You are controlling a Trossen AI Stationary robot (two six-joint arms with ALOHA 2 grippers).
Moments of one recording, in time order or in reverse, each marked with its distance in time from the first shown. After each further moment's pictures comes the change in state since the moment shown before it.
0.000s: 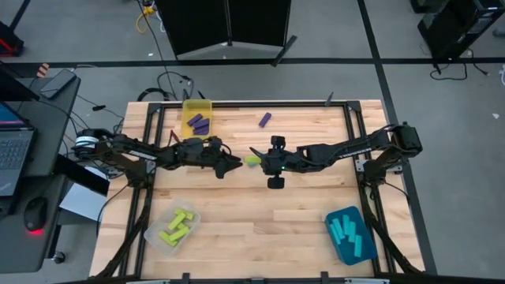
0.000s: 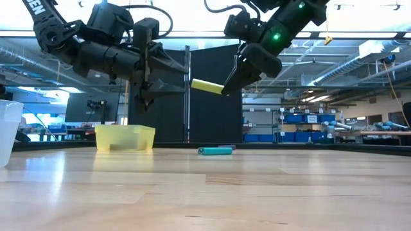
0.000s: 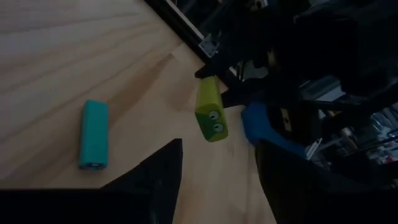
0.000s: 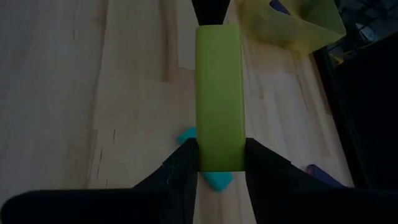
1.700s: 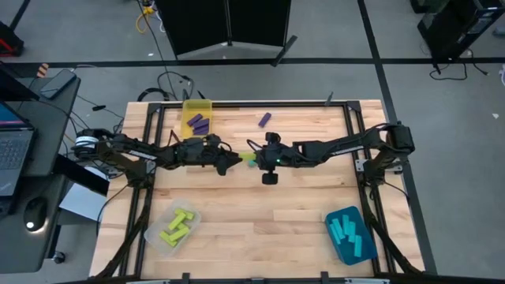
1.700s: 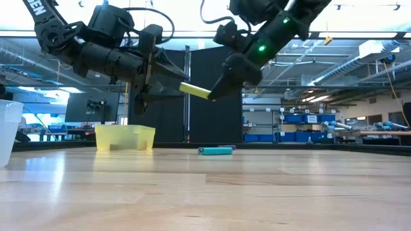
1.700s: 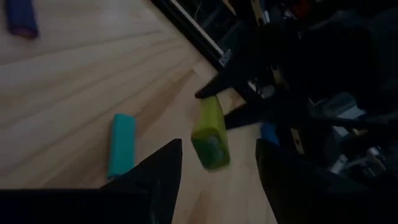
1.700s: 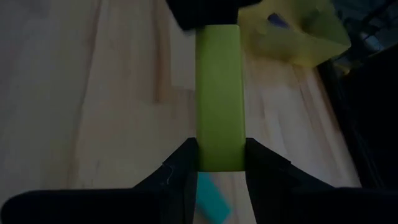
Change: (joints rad) left arm 0.009 0.001 -0.001 -0.010 -0.095 0.005; right arm -0.066 0.063 0.002 0.135 -0.083 -0.041
